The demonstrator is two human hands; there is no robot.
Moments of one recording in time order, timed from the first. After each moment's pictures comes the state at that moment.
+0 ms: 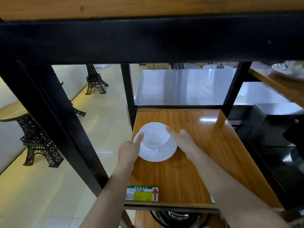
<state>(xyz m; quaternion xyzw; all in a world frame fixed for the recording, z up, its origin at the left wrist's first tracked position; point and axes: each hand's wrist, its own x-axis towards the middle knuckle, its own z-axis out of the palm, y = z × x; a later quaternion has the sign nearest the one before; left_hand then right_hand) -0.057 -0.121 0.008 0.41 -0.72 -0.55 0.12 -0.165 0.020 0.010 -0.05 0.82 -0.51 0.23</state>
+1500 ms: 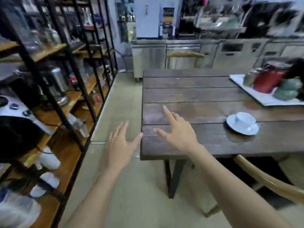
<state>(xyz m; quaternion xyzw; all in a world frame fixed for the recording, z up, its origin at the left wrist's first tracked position) 0.303 0.735 -0.009 -0.49 -0.80 -0.36 -0.04 0.466 0.842 0.004 0.43 0.87 -0.09 -0.23</state>
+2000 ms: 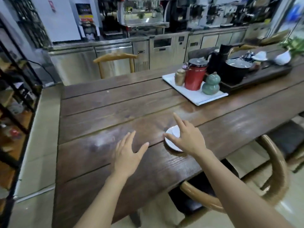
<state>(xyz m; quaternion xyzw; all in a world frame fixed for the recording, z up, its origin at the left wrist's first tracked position) 0.483 0.997 -0.032 -0.64 -0.68 -0.28 -0.21 0.694 1.037 -0.011 0.66 0.72 -0.07 -0.21</state>
